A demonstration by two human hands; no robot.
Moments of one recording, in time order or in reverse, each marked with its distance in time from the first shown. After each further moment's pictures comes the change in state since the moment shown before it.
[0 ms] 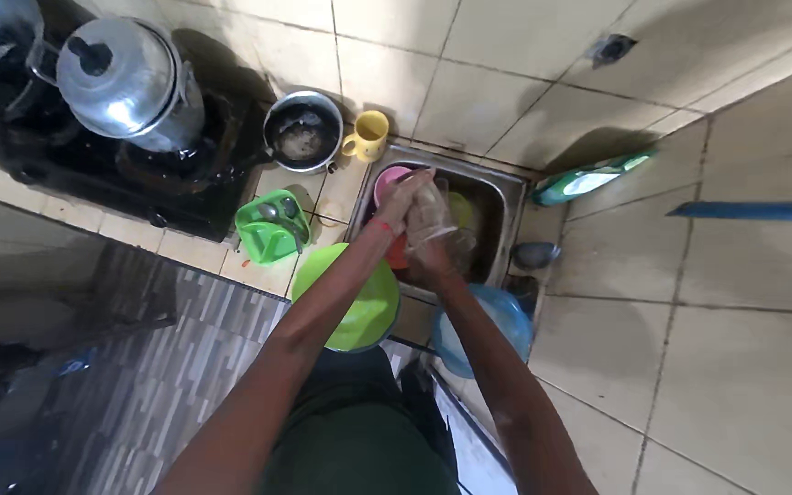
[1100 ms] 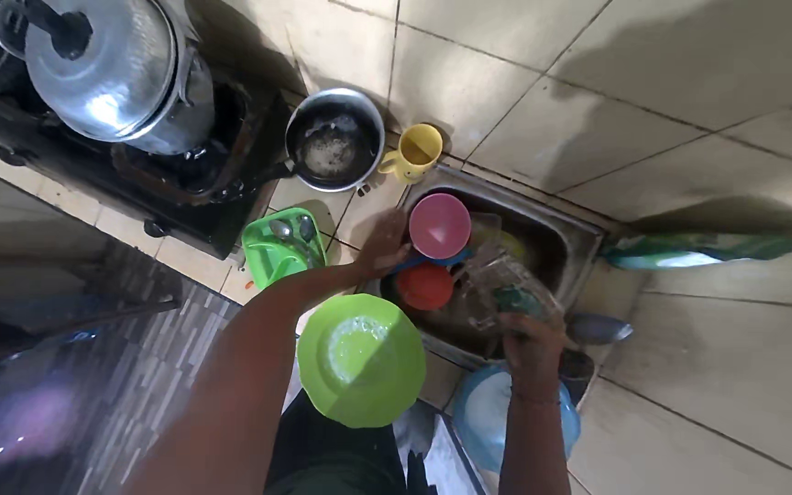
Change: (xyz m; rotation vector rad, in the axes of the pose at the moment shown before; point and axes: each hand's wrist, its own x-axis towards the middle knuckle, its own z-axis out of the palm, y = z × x) left_hand 0.140 -0.153 -0.169 1.367 -0.092 0.679; right_hand -0.016 0.083 -0.014 1.025 0.418 0.656
